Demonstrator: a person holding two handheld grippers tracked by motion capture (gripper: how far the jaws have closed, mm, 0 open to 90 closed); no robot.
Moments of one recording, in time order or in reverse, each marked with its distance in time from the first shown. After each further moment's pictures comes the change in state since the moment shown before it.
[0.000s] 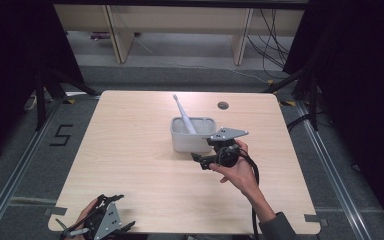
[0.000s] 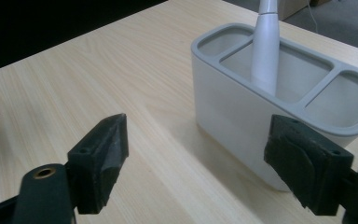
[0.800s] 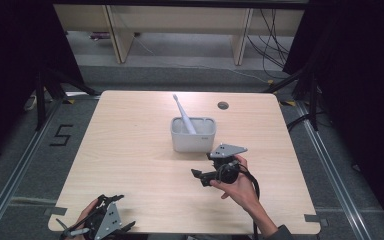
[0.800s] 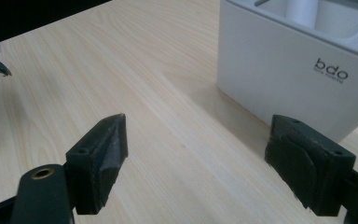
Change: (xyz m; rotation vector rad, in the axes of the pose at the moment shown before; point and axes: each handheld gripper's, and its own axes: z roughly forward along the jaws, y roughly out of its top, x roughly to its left) left arm 0.000 0.000 0.000 0.013 -0.004 0.005; right arm 0.017 -0.038 -0.001 0.035 0.019 -0.021
